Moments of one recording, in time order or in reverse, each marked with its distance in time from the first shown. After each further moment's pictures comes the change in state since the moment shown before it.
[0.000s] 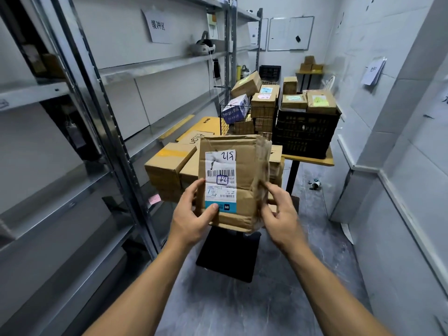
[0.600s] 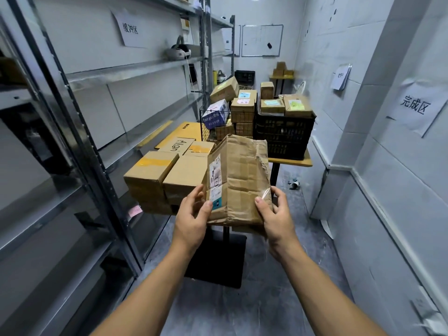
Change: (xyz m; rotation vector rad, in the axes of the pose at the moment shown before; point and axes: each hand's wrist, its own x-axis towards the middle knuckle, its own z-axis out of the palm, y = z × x) left_hand 0.026 -0.015 0.029 -0.224 -0.059 -0.082; right_hand 0.017 0.012 0.015 0.532 0.163 0.419
